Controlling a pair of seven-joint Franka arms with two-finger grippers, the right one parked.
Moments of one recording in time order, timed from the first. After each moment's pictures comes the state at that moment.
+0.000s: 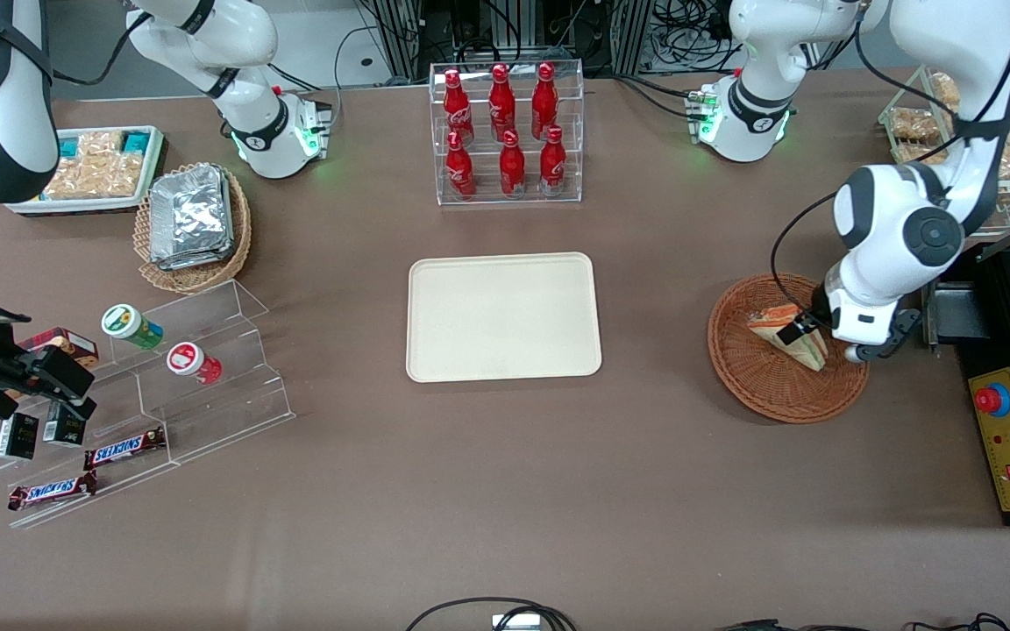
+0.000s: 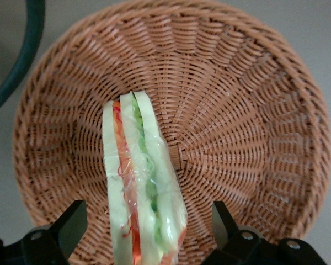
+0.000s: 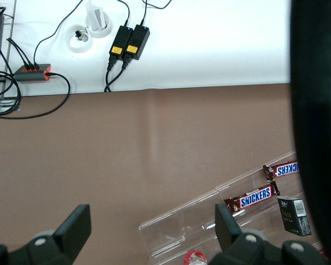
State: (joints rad) arm 0.05 0.15 -0.07 -2.37 0.03 2.48 -0.63
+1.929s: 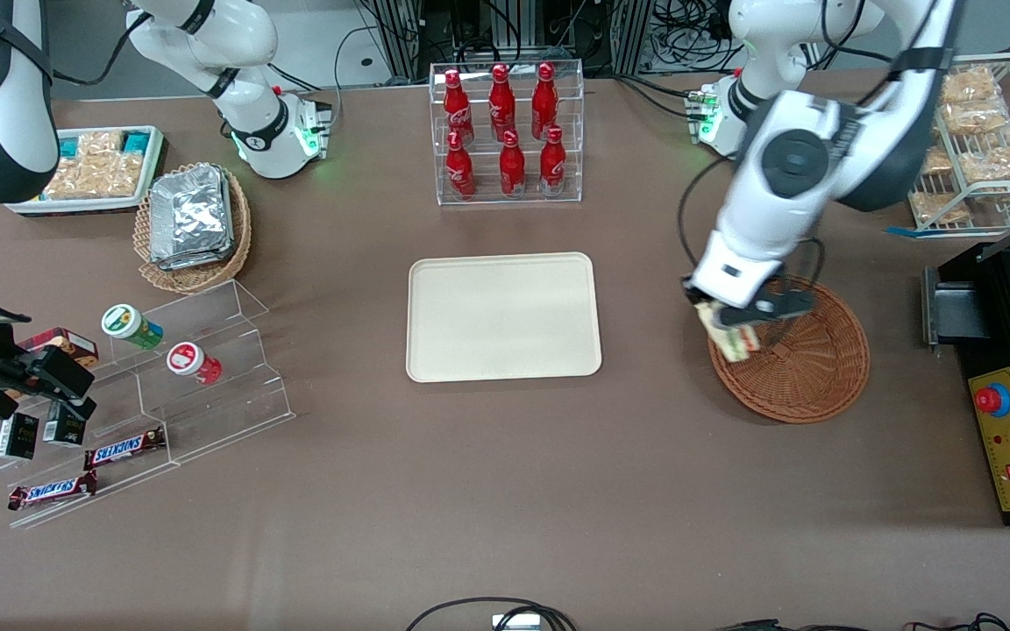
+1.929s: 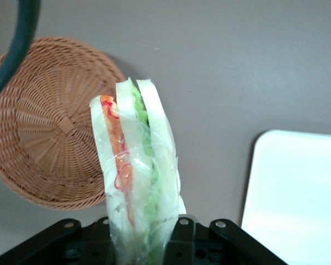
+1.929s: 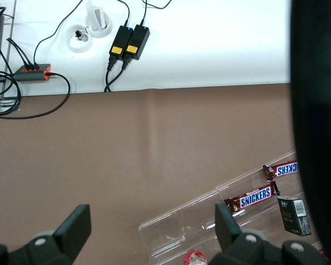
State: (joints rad) arm 0.01 0.05 -0.50 -2.05 0.15 2.05 -0.63
